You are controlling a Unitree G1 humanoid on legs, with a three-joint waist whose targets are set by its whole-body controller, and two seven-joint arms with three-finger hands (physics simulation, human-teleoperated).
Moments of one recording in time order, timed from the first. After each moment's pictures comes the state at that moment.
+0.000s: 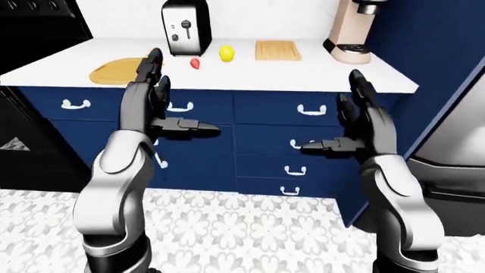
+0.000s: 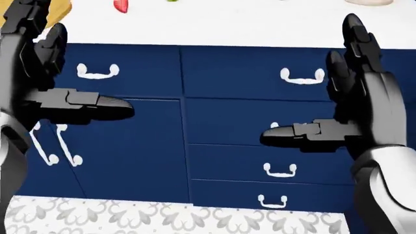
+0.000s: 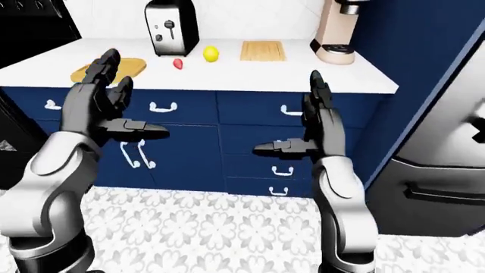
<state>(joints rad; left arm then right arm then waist) -0.58 0.21 0.17 -0.50 -0.14 0.93 -0.01 -0.34 -0.16 -0.18 -0.50 0.18 0.67 -0.02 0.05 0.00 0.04</state>
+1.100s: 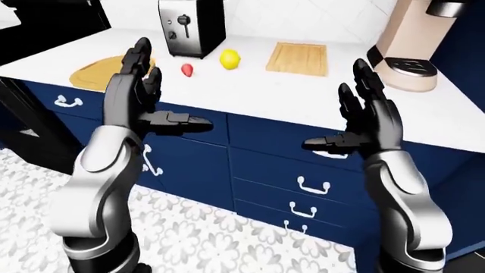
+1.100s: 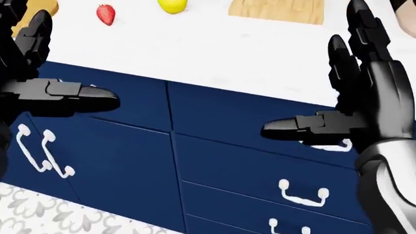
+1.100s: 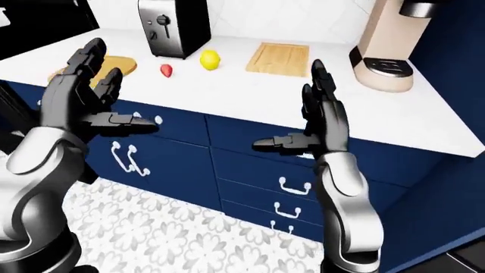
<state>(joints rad) -0.60 0.28 0.21 -0.54 -0.25 0.97 0.04 -0.37 -0.18 -0.19 -0.53 0.22 0.67 -0.03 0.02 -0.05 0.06</state>
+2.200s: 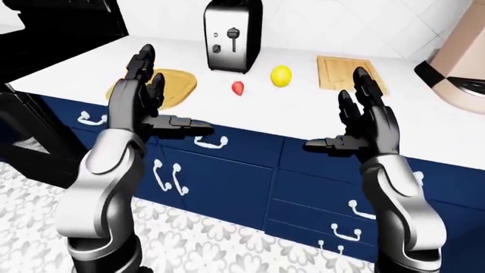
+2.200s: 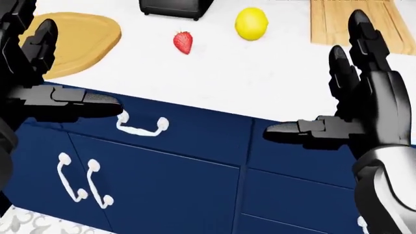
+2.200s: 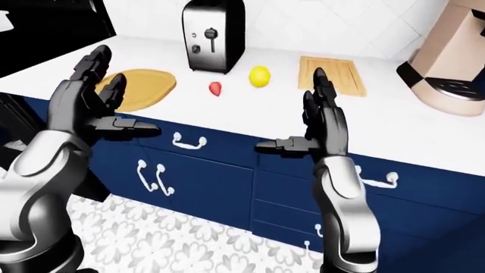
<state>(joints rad) -0.58 0.27 0.21 -0.53 -0.24 0.97 0.03 -0.34 -0.17 -0.19 -0.49 0.25 0.62 -0.06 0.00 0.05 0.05</state>
